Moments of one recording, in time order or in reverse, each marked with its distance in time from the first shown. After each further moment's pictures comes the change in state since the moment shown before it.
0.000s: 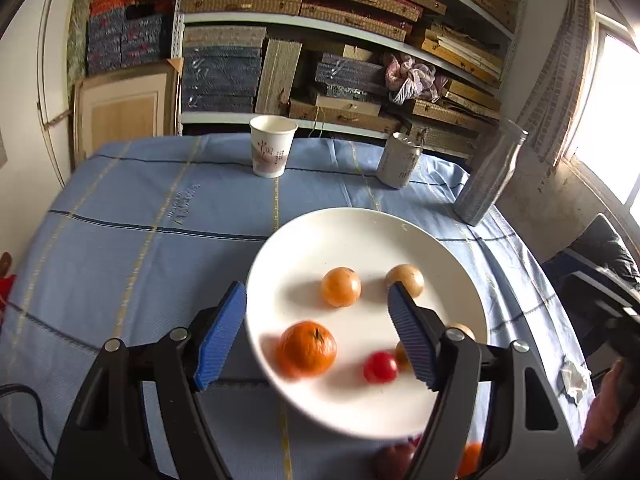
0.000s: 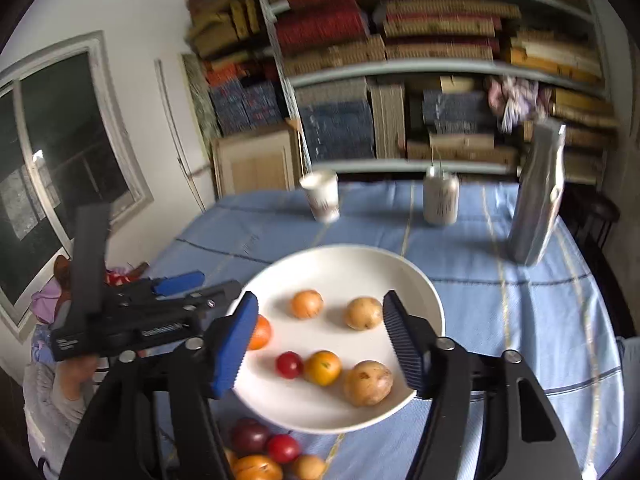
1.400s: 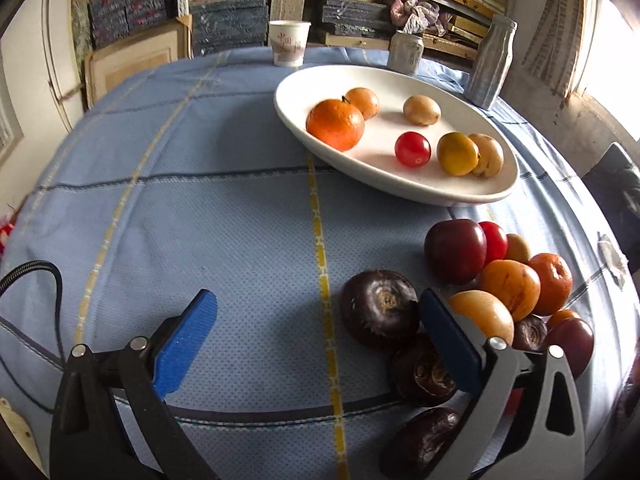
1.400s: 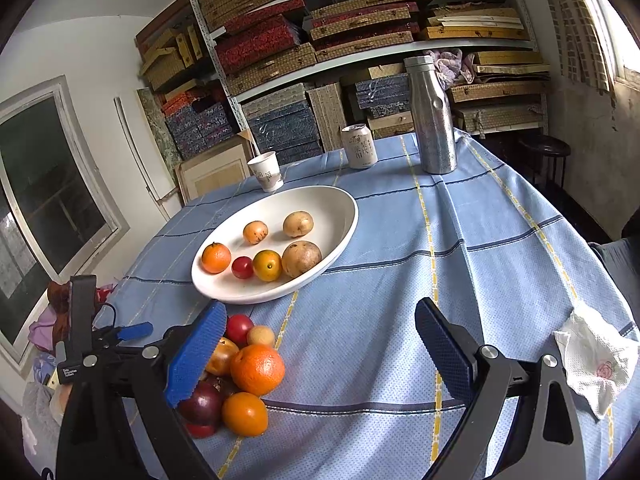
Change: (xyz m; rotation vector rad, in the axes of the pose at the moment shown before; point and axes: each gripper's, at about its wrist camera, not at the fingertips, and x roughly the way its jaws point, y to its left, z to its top) left arm -0.017 0.013 -0.145 0.058 0.182 0.073; right arm -0.074 -0.050 -0.129 0.213 -0.038 -0.098
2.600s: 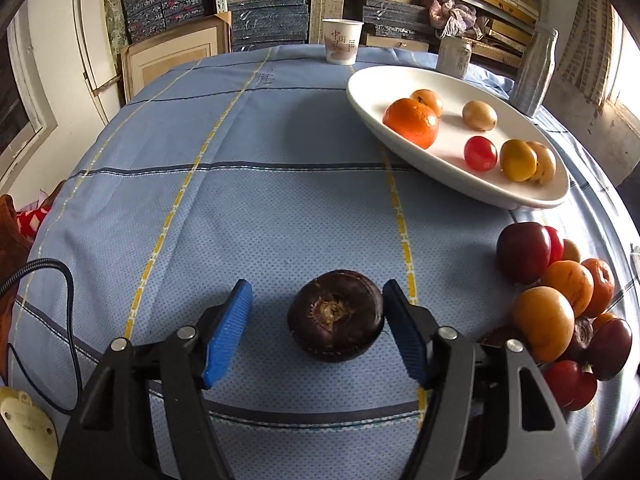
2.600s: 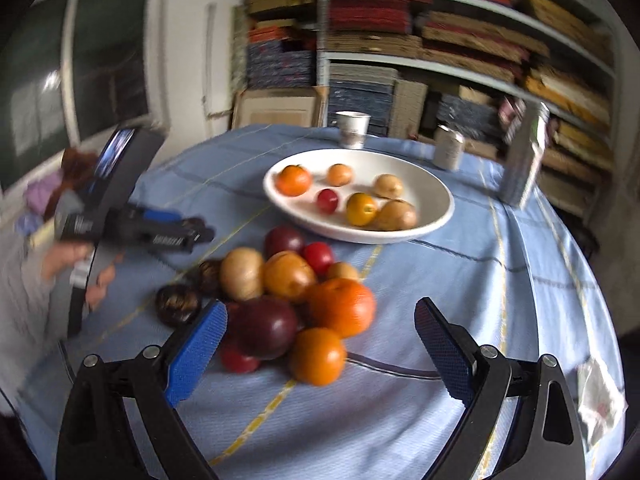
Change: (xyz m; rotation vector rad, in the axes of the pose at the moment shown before) left arm -0.003 0.032 -0.005 -0.045 -0.011 0.146; right arm 0.005 0.097 -0.062 -0.477 0.084 0.030
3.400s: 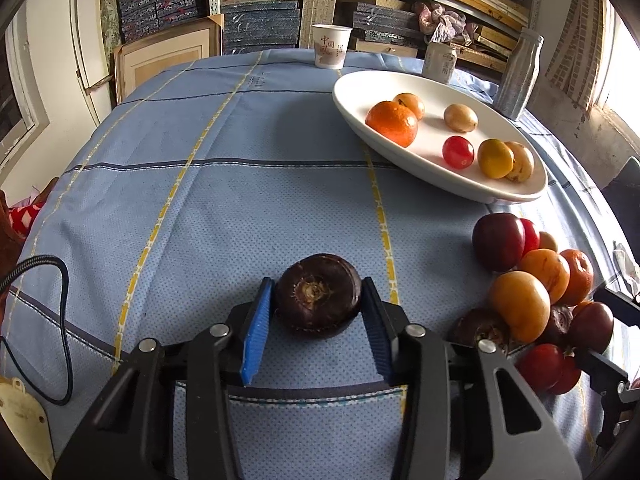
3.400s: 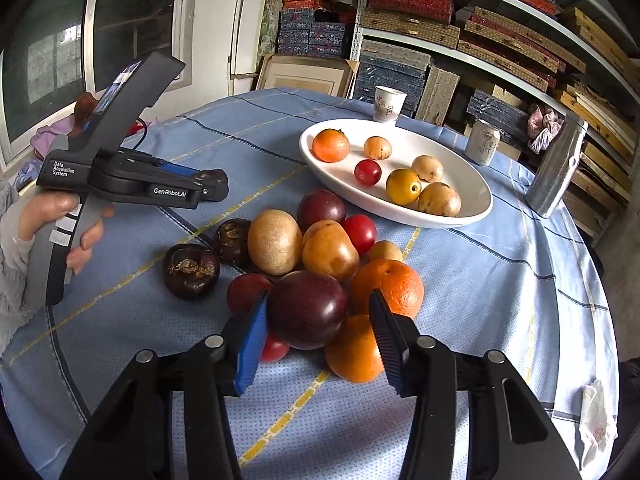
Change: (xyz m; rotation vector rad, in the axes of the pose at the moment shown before) left arm -0.013 0.000 -0.011 -0.006 -0.018 -0.055; right arm 0.020 0.025 0.000 -0.099 0.101 0.026
